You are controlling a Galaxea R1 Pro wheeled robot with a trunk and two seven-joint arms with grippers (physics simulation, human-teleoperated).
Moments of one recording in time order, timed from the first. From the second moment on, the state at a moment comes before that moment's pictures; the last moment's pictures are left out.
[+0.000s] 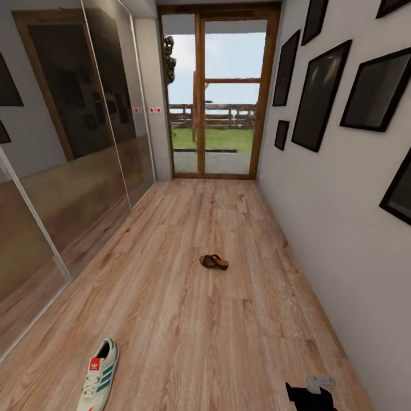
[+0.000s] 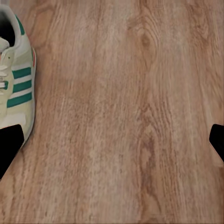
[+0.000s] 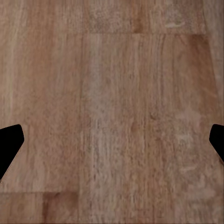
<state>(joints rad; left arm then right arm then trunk) -0.23 0.17 0.49 -0.22 -0.13 -0.48 -0.53 -0.49 -0.13 -0.10 -0.03 0.01 -0.31 0.06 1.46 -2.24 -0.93</state>
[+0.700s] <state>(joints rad) -0.23 0.17 0.49 -0.22 -0.13 -0.48 -0.53 -0.49 -0.13 -0.10 -0.03 0.01 -0.31 0.07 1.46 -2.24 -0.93</state>
